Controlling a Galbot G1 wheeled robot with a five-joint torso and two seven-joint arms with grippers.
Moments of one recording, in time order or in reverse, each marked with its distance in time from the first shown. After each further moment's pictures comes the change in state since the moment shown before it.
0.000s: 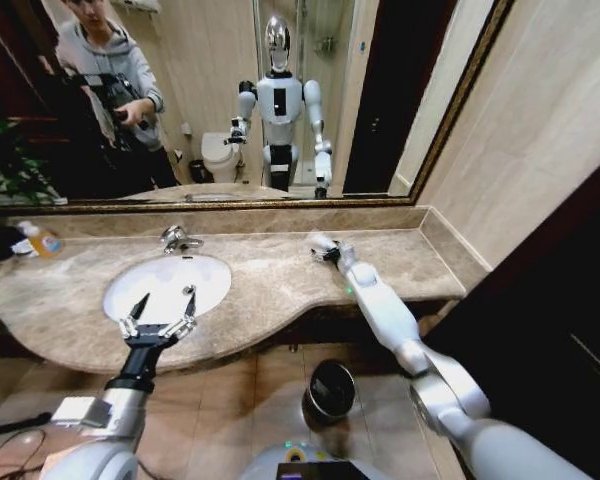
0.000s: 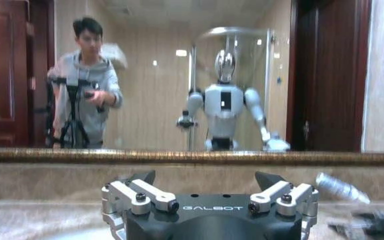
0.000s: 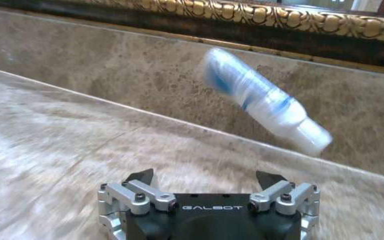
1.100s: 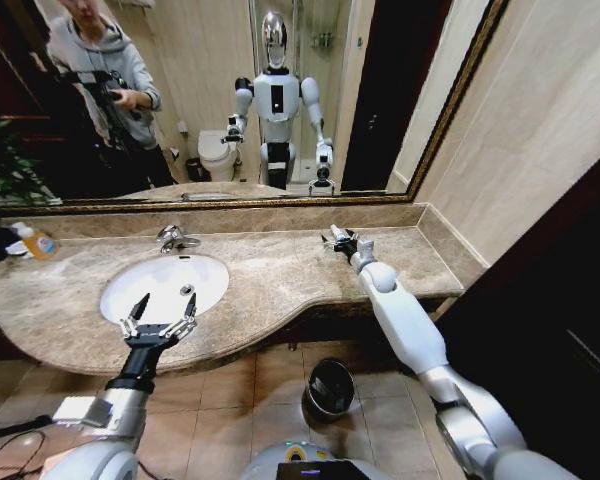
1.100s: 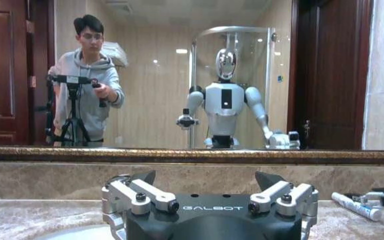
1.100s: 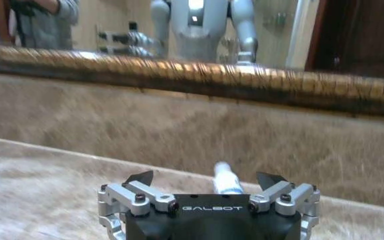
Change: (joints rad) left arm 0.000 0.000 0.000 0.001 0.000 0.000 0.000; right arm -0.006 -0.054 0.047 0.142 0.126 0.005 0.130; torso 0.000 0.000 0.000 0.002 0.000
